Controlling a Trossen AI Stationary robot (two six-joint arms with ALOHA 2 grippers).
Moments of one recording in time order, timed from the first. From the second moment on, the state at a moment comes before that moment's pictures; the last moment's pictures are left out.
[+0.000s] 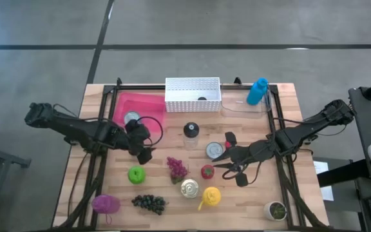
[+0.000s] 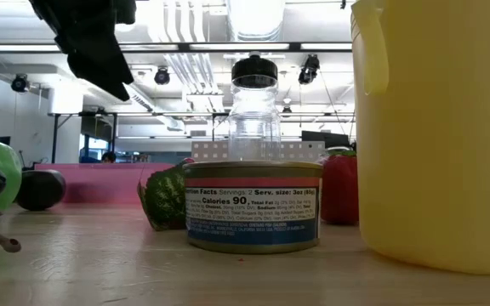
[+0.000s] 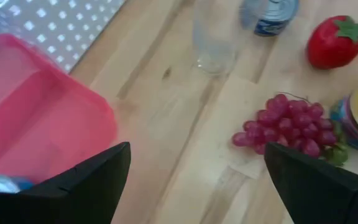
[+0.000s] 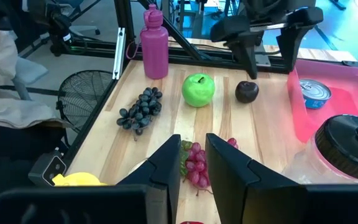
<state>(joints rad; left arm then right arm) -0.26 1.12 0.86 -0.74 -0.41 -0.60 0.45 1.20 0.99 -0.20 0.26 0.15</state>
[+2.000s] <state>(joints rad) -0.26 1.12 0.86 -0.73 -0.42 -0.58 0.45 1.20 0.99 -0.21 0.25 0.12</state>
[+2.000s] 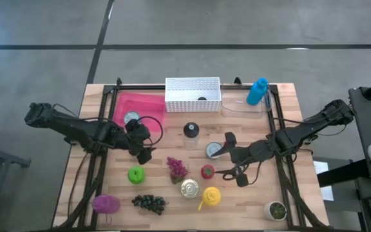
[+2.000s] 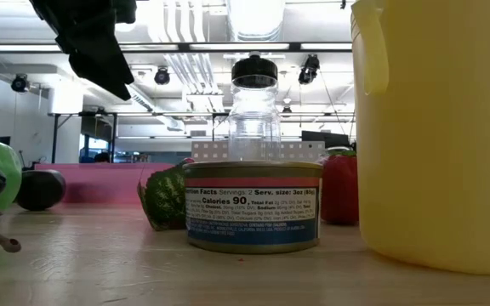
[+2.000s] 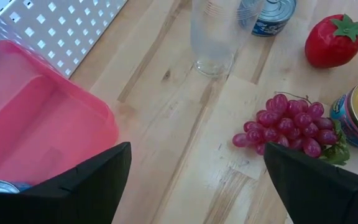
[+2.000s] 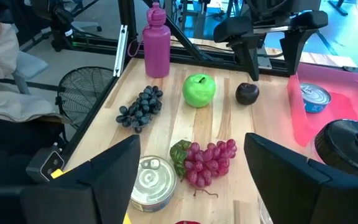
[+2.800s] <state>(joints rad) -0.26 1.12 0.86 -0.73 -0.42 -0.58 0.45 1.20 0.99 -0.20 0.26 0.08</state>
